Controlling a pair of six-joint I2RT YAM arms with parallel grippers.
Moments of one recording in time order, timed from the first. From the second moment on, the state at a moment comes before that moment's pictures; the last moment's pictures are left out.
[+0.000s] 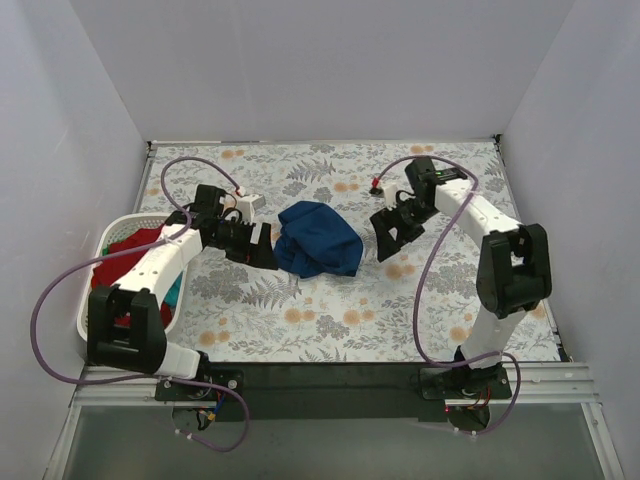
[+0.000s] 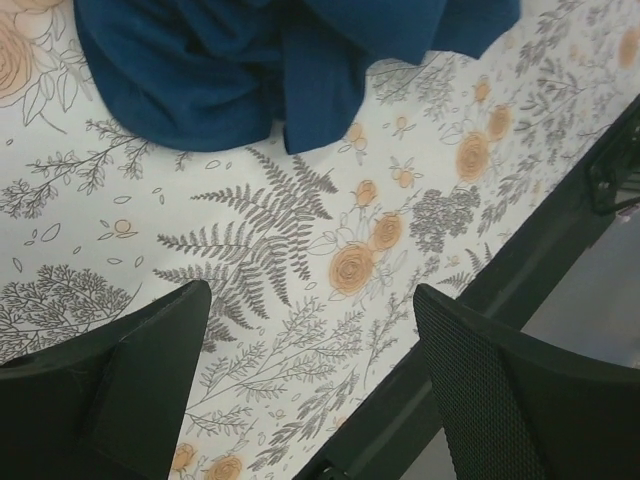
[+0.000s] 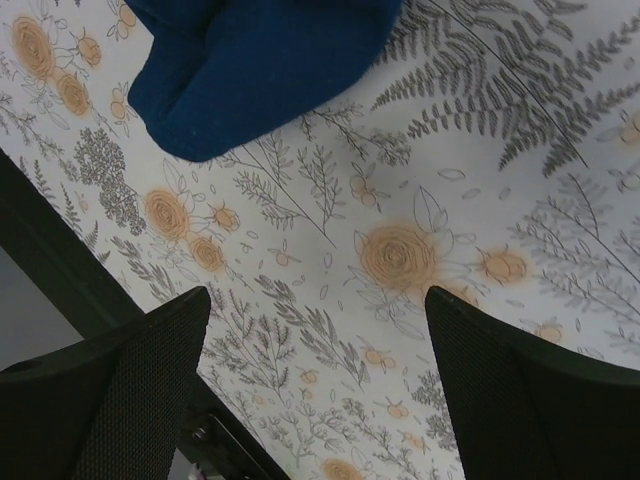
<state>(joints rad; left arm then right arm) -0.18 1.40 1.01 -0.70 0.68 0.10 0.27 1.73 1.37 -1.01 -0.56 -0.42</state>
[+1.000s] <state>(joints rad) -0.26 1.98 1.40 -0.75 0.56 -0.01 0.35 2.11 1.60 -1.02 -0.72 -0.30</state>
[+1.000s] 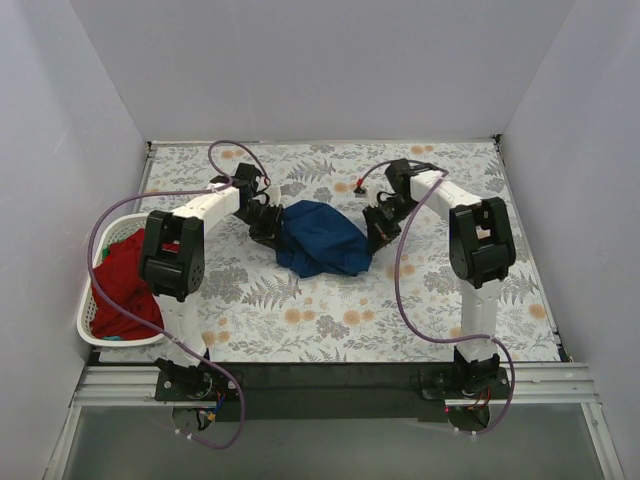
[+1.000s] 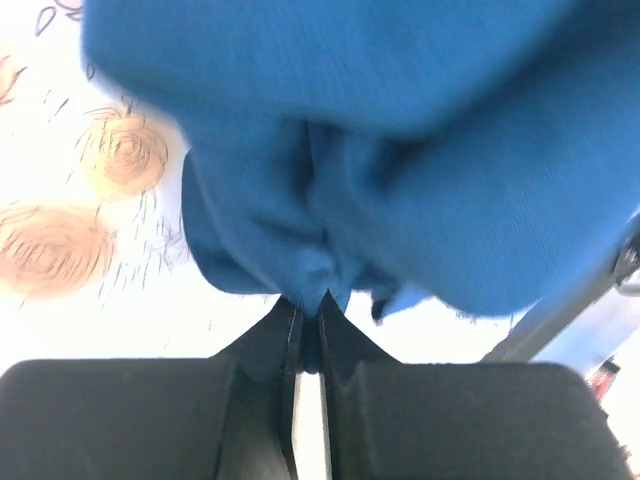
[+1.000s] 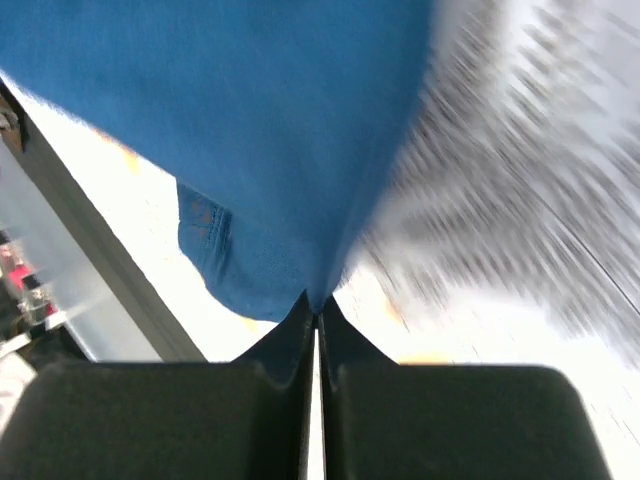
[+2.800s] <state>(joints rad) 0.00 1.53 1.29 -1.14 0.59 0.65 0.03 1.81 1.62 -1.26 -0.45 -0.73</state>
